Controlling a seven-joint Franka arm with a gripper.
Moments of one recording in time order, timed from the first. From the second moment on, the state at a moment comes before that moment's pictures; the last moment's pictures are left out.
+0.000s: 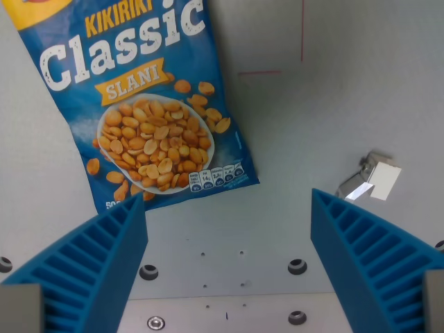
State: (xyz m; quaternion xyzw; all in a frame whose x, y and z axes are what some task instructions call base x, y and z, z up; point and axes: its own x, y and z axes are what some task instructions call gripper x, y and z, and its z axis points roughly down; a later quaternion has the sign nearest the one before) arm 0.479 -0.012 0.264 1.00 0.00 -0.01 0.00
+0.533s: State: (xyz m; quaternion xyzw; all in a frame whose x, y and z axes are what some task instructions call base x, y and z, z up) arm 0.503 -0.013 0.265 1.00 0.00 0.00 0.00
